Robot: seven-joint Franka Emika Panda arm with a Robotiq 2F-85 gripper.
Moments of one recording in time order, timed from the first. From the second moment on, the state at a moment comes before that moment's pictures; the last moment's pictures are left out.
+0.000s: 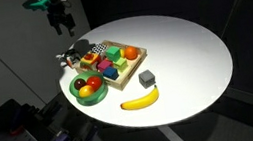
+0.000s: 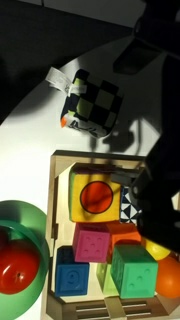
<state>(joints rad) 0.26 0.35 0.08 -1.98 -0.05 2.18 0.31</state>
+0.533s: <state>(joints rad) 0.22 0.18 0.09 -2.12 -0.01 2.15 0.27</state>
